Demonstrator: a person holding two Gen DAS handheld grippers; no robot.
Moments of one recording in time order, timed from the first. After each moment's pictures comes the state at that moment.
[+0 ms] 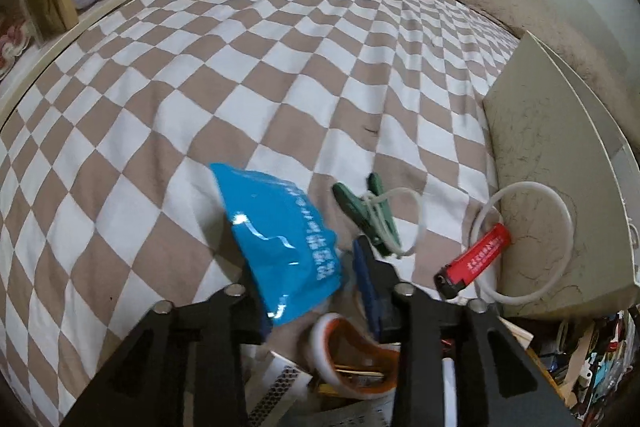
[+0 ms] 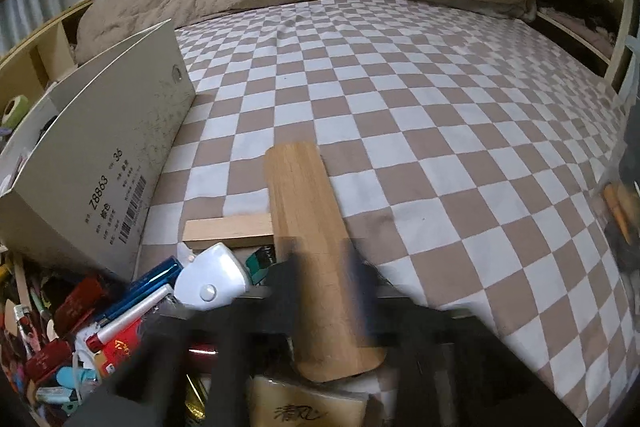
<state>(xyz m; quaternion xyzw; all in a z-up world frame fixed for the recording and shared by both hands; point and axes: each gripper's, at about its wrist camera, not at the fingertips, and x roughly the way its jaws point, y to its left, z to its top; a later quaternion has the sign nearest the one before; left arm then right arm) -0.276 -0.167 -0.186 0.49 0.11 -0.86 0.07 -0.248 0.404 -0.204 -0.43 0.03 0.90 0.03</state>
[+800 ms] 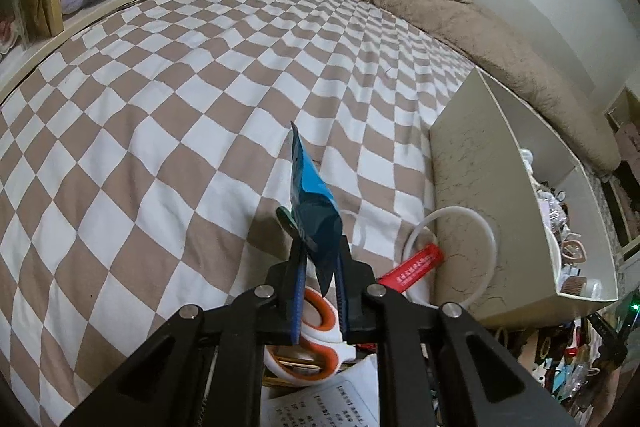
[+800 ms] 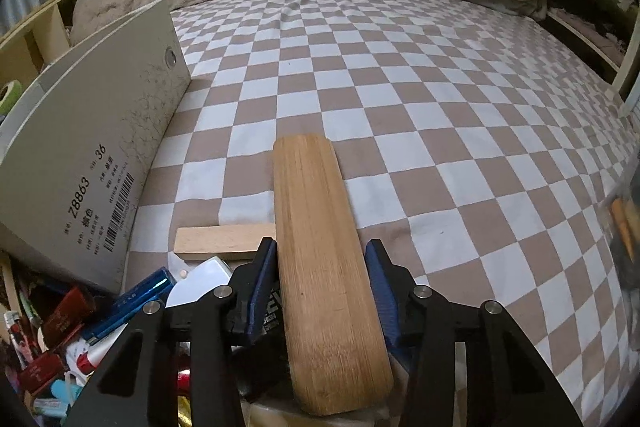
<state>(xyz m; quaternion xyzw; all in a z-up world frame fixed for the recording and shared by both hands) -0.265 -0.158 -0.155 0.45 0.16 -0.88 0.02 -0.267 0.405 -0.206 -0.46 0.03 0.89 0.04</state>
